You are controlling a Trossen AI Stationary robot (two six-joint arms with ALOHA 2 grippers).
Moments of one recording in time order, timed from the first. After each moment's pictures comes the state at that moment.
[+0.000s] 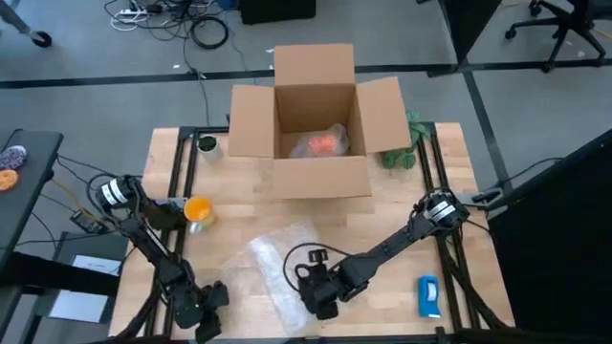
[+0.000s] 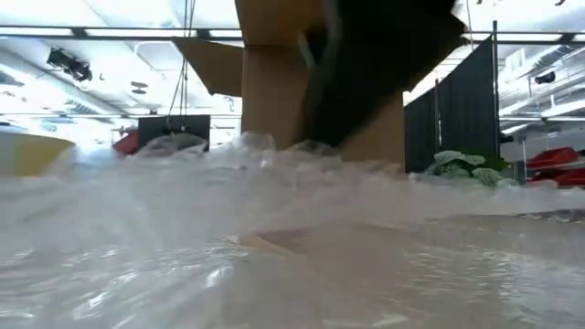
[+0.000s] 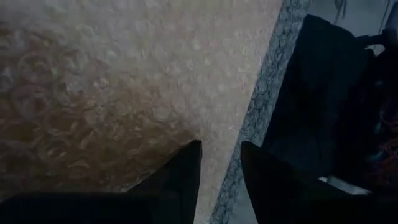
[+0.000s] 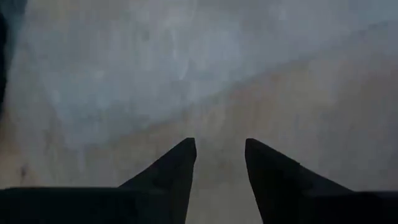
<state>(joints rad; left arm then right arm) -1.10 1.63 0.59 0.24 -0.08 -1.55 0.54 2.16 1.66 -0.70 0.29 0.37</state>
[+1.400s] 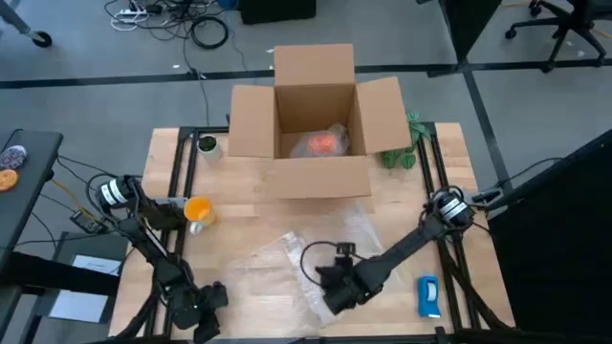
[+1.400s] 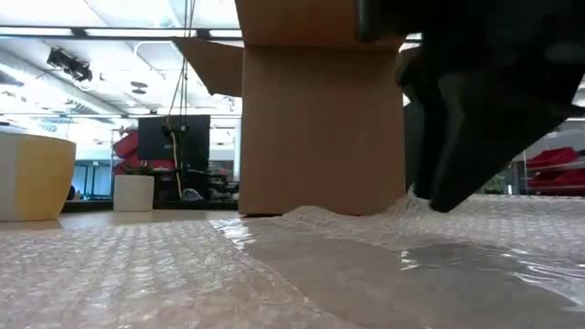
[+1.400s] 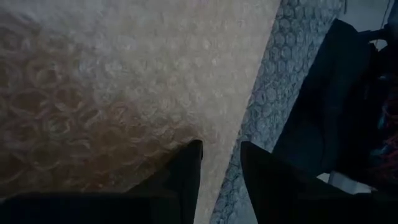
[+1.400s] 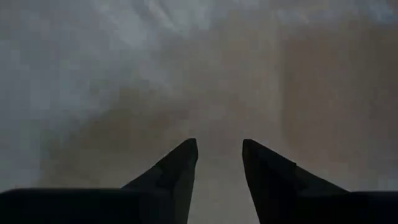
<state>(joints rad) -1.11 1.63 0.59 0.23 -0.07 -1.55 0.59 2.08 1.53 -0.98 0.40 0.62</state>
